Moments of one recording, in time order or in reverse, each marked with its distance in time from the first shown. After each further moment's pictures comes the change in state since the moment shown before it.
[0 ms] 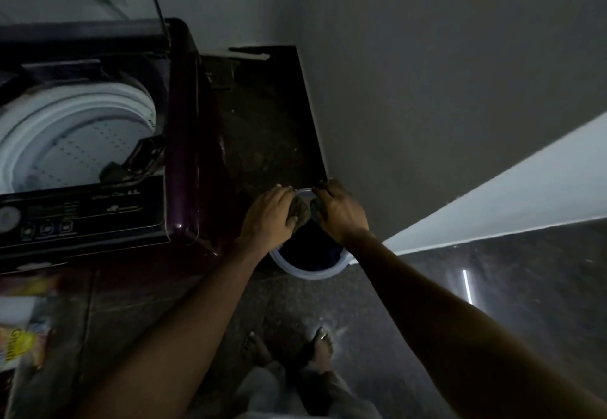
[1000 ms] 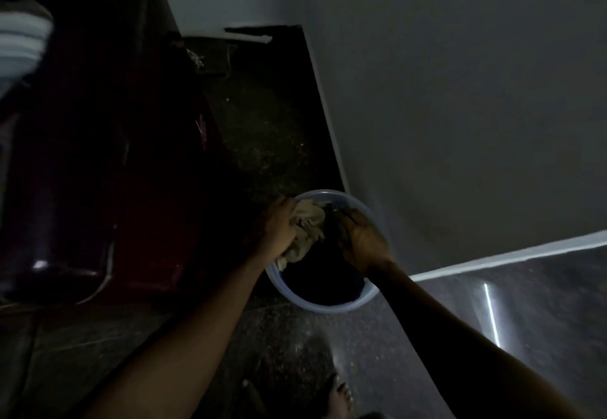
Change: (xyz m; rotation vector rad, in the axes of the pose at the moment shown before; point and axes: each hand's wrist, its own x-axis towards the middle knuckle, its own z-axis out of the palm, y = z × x) left_hand 0.114 -0.113 0.209 -0.247 -0.057 -0.167; right_hand 0.053 0.125 0.221 0.148 -0.095 0.058
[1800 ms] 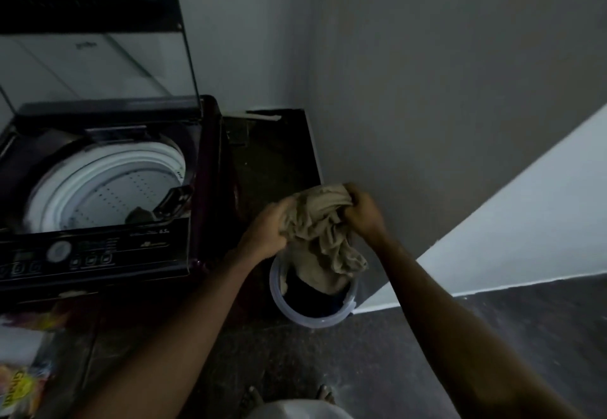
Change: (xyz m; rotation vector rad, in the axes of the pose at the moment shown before) left_hand -0.151 0.174 -0.249 -0.232 0.011 0.040; right_hand -0.078 -0.181 -0.317 0.519 0.187 0.104
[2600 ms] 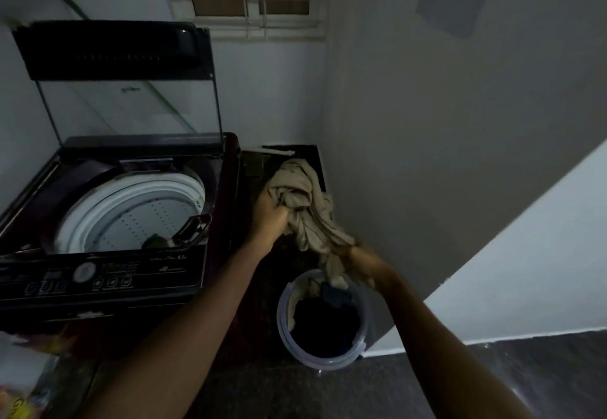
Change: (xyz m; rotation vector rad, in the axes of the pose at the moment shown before) left_hand 0.017 0.065 -0.060 -0.618 0.466 -0.010; right_hand -0.015 -0.016 0.012 0.503 -0.268 0.288
